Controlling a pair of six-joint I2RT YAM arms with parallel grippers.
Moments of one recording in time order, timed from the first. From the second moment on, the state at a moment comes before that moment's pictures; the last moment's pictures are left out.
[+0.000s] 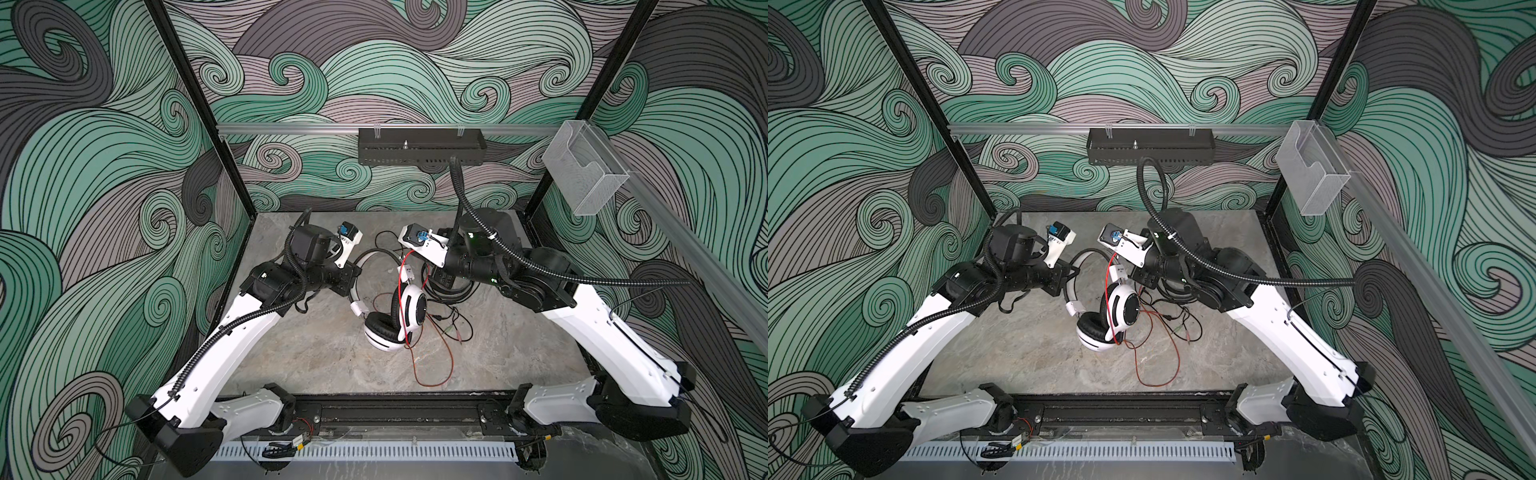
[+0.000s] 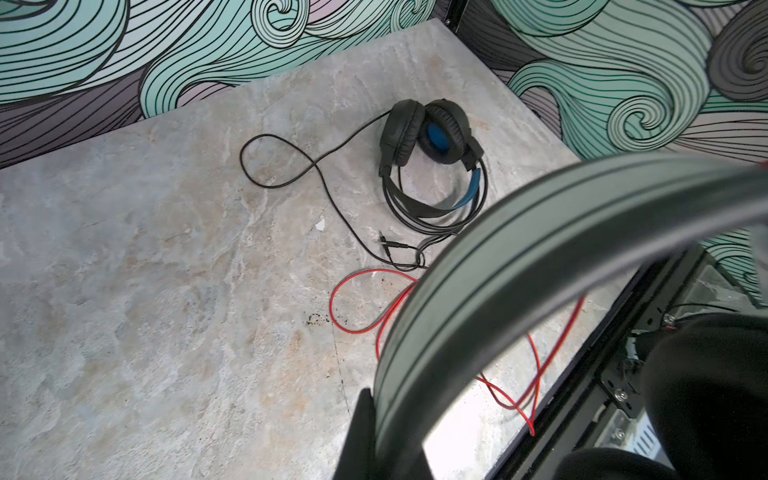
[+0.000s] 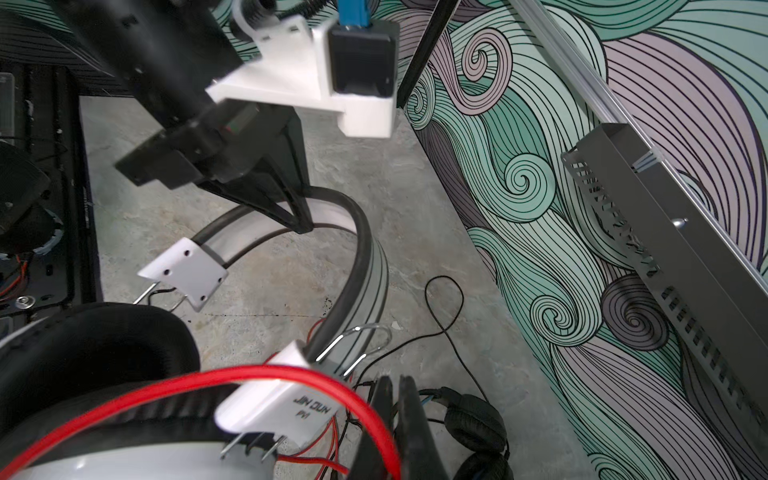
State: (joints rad) left arm -0.53 1.14 1.34 -0.89 0.21 -0.07; right arm 0.89 1.36 1.77 -0.94 0.06 -0.51
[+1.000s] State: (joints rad) left arm -0.54 1.04 1.17 -0.62 0.40 -0.50; right arm 0.76 1.36 1.71 -0.86 0.01 -0.41
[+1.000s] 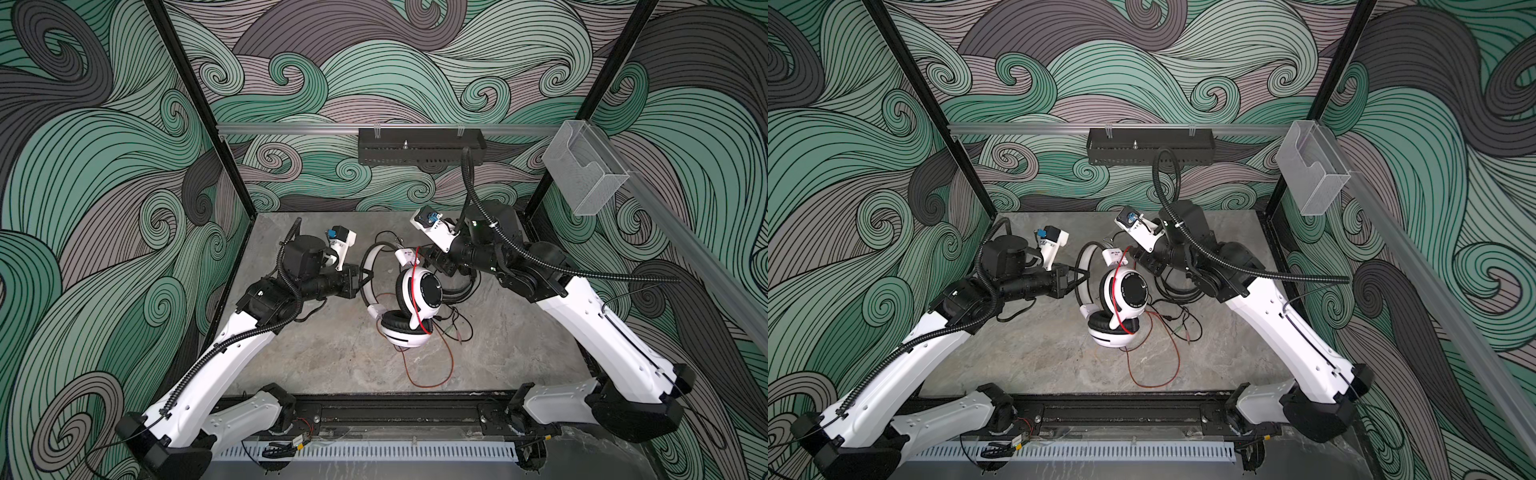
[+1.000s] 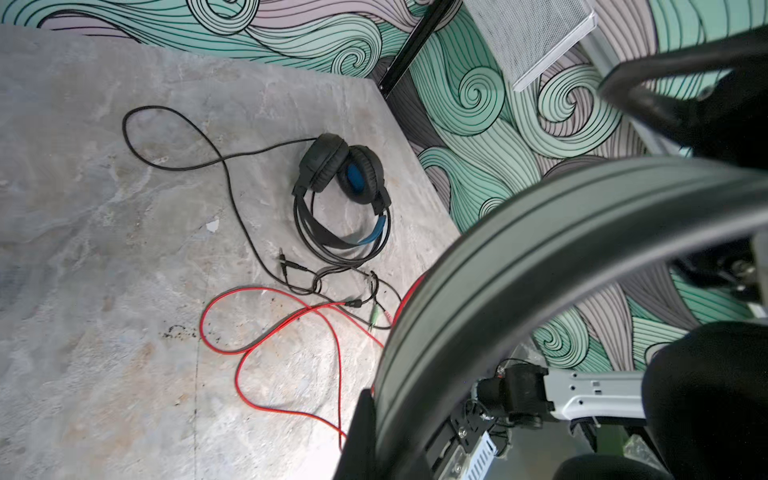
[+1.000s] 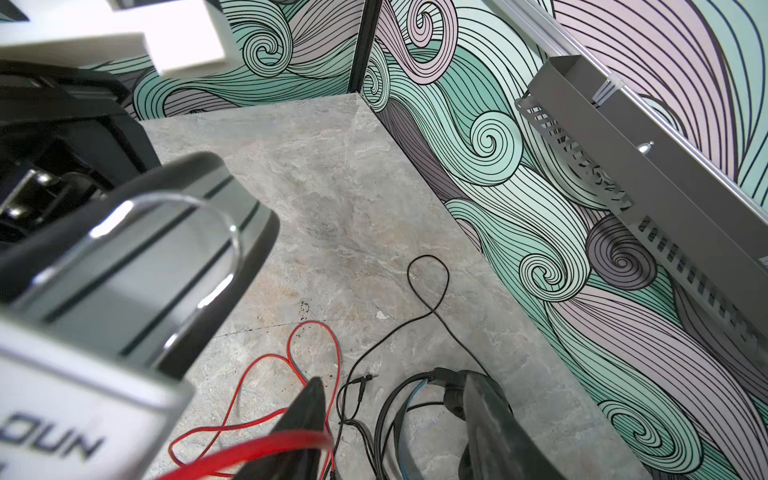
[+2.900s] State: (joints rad) left arm -0.54 1.16 1.51 -0.48 0.24 -0.92; right arm 0.57 1.21 1.09 -0.04 -0.60 0.21
